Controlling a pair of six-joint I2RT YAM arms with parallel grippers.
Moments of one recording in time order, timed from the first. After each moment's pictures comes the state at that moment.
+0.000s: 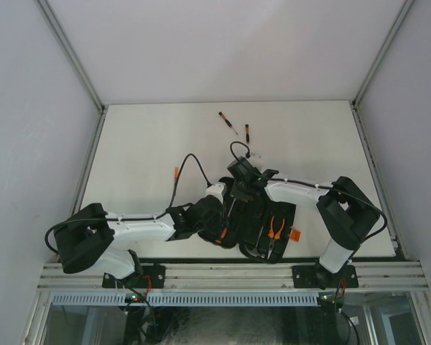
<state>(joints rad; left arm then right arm) -1.07 1.42 0.61 0.01 -0.19 -0.72 0.78 1.69 1.01 -0.34 0.21 0.99</state>
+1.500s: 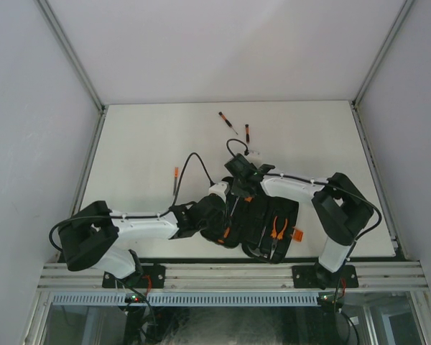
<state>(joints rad) -1.07 1.46 0.64 0.01 -0.17 -0.72 0.77 1.74 1.09 -0.44 0.26 0.96</state>
